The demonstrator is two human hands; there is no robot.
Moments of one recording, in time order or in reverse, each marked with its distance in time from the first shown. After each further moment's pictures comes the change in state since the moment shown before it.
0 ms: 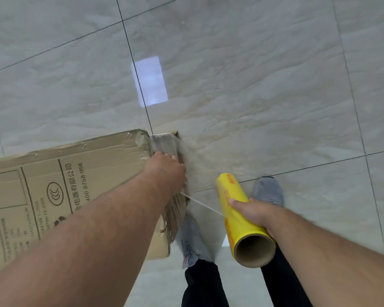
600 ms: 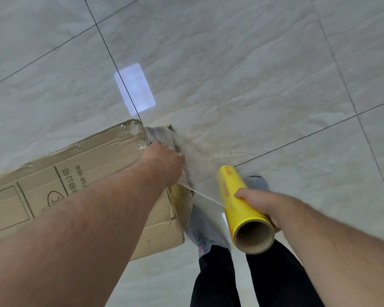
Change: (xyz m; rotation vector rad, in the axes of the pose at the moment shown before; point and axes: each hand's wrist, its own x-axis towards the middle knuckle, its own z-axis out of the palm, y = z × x) left_hand -0.004 -0.001 0.021 0.161 0.113 0.067; right_hand -0.003 0.029 0.048 0.276 -0.056 0.044
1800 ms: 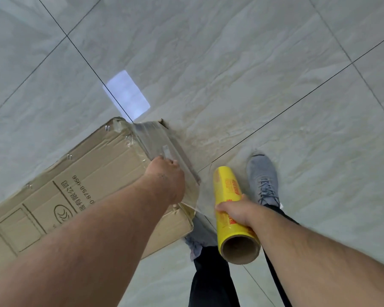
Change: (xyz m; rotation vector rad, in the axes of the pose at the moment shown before) left_hand -0.022 0.045 0.019 0.143 -0.207 0.125; right_hand 0.015 0.041 0.091 0.108 0.009 -0.010
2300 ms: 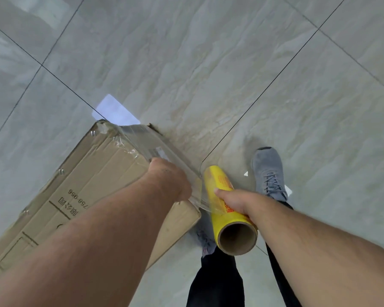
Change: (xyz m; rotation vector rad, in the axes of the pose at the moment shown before) left_hand -0.004 0.023 -0.004 0.097 -0.145 0.008; right_hand 0.012 0.014 0.047 0.242 -0.073 -0.029
